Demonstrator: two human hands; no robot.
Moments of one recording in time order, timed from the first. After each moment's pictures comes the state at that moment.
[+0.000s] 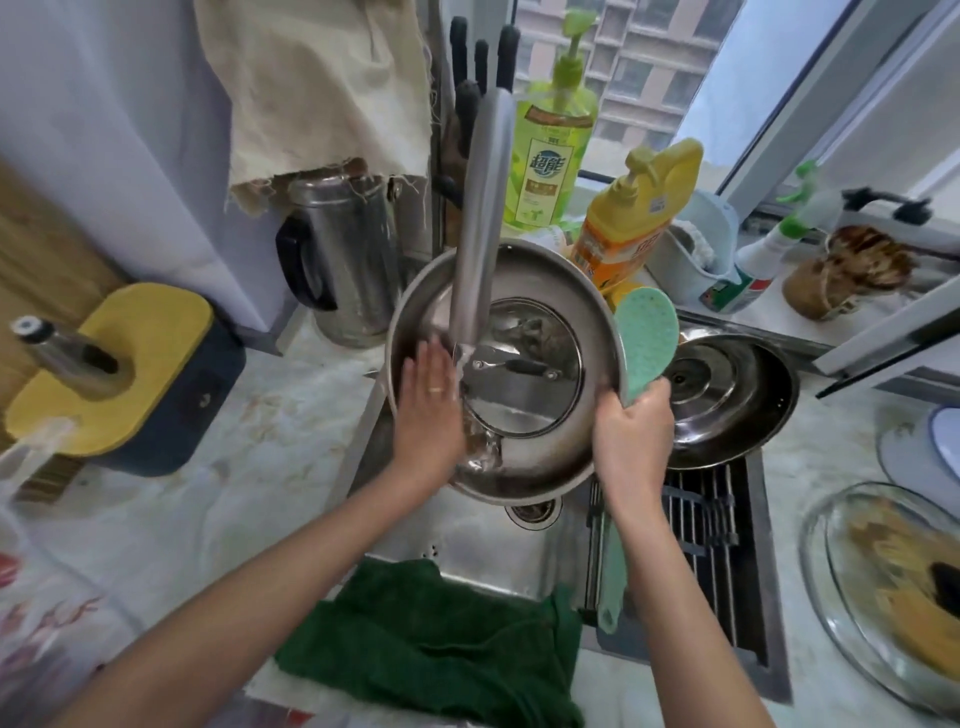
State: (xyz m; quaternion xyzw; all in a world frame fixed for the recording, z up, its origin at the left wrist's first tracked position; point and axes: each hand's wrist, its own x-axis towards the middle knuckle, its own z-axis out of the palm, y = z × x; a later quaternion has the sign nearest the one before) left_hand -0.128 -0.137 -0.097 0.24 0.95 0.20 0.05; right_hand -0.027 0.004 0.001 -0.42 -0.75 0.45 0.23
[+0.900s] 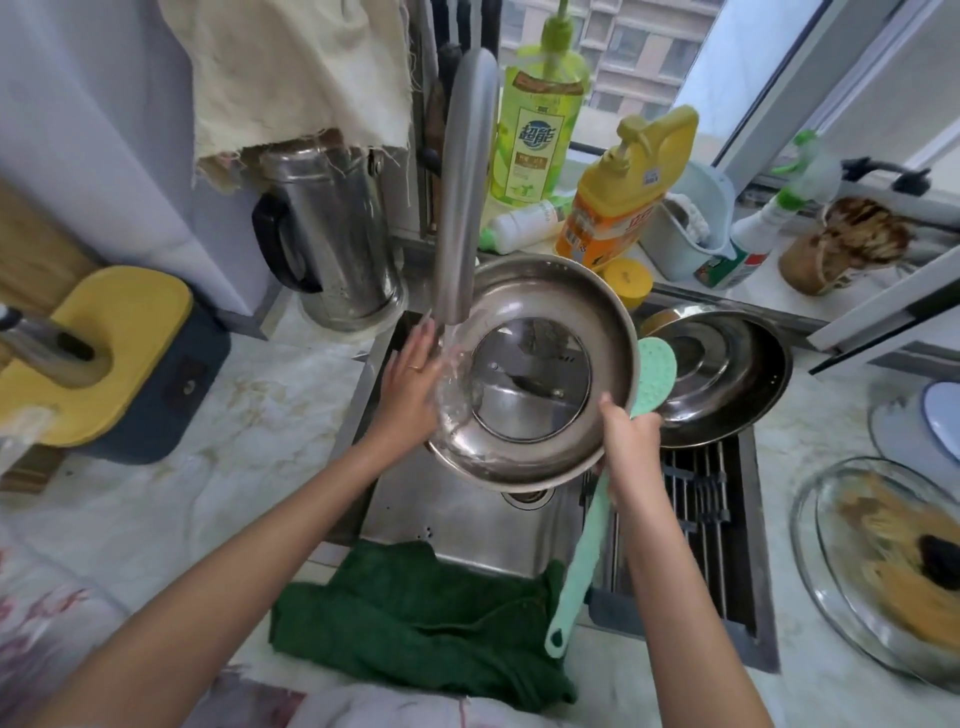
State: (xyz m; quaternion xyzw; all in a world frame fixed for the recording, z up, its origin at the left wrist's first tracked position) left_hand -0.152 -0.150 -0.114 0.29 0.89 0.34 0.11; right_hand -0.012 0.031 -0.050 -0.54 -0.60 0.58 0.11
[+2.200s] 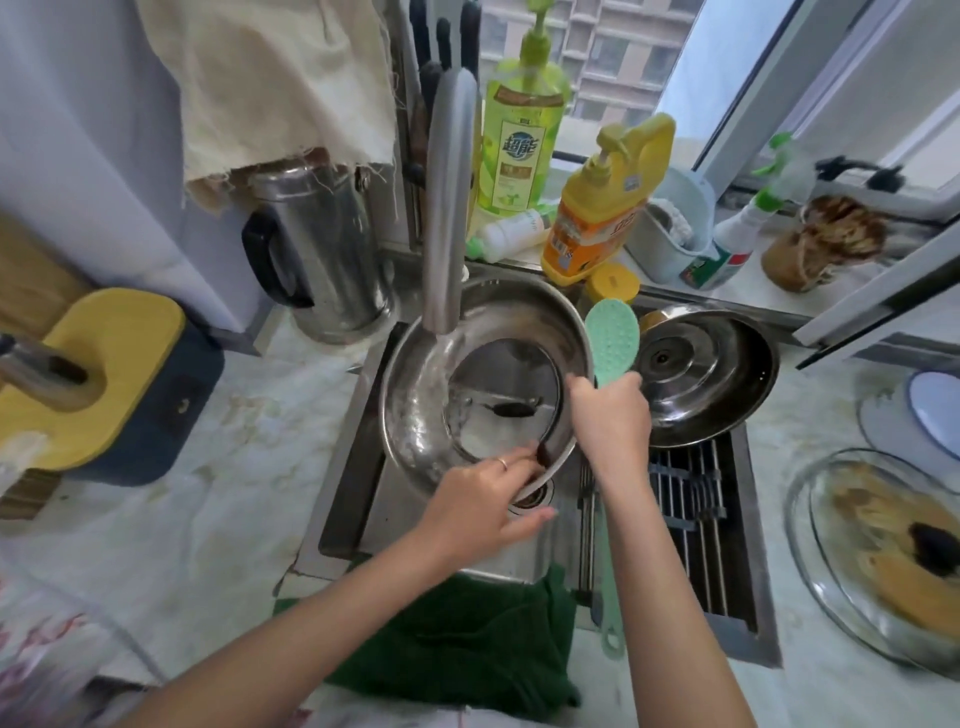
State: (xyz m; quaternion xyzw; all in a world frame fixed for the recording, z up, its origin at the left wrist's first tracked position) left_hand -0.049 -0.139 -0.090 0.49 0.82 0.29 0.07; right_hand -0.032 0.016 -0.006 -0.51 -0.77 0.38 0.08
